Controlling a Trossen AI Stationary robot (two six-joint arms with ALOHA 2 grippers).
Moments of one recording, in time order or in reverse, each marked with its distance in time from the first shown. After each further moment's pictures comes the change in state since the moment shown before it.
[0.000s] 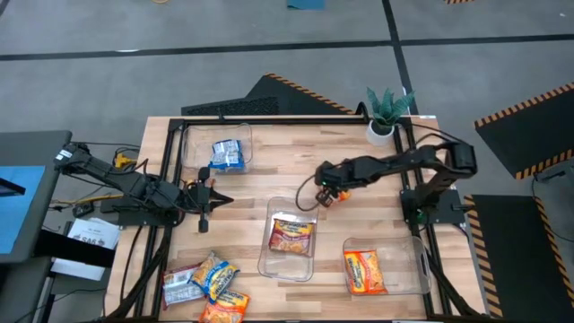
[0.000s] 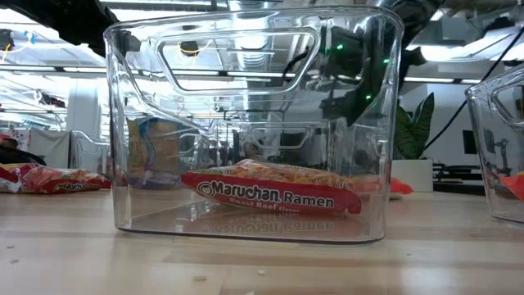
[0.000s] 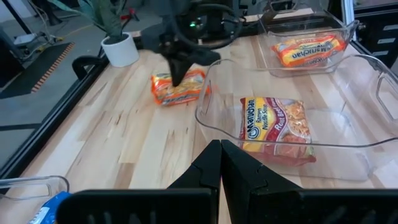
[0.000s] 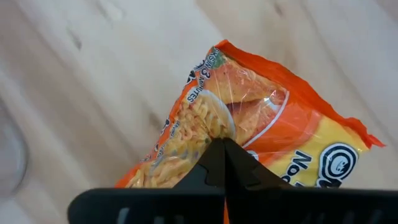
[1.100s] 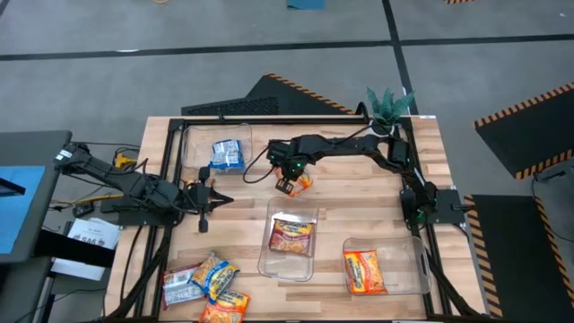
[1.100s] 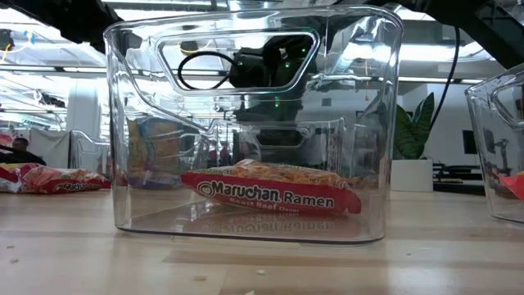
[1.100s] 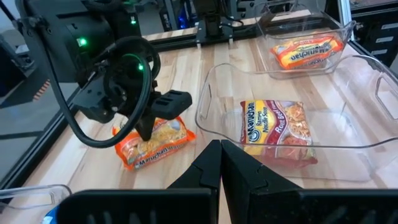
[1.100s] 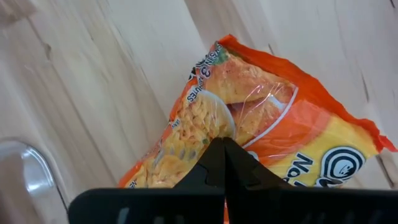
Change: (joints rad) left arm 0.000 0.000 0.000 0.017 0.005 0.034; right arm -0.141 0.582 0.845 -0.365 -0.175 -0.364
